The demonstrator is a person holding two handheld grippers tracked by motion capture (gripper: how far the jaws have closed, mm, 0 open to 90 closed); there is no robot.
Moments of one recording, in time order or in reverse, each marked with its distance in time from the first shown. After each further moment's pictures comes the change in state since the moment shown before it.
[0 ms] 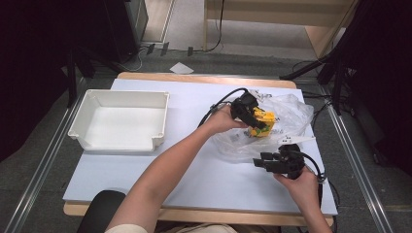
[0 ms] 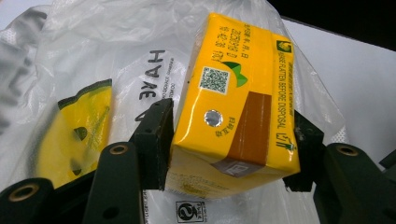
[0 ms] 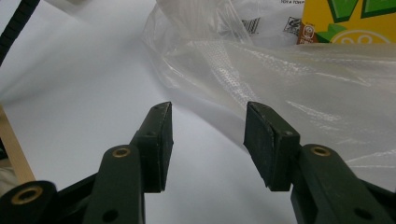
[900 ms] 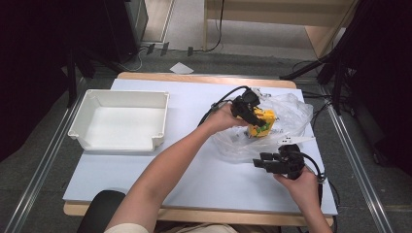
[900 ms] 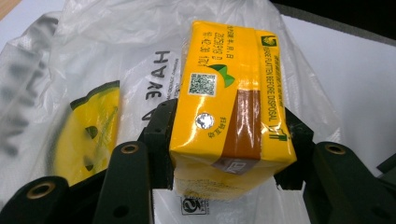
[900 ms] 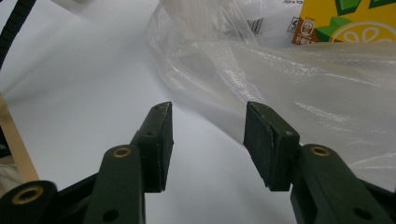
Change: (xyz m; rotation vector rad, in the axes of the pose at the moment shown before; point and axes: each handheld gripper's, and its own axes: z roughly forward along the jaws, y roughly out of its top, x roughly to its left) left arm -0.006 0.011 -0.008 0.034 0.039 -0.002; right arm 0.000 0.000 0.000 0.002 0.013 -0.011
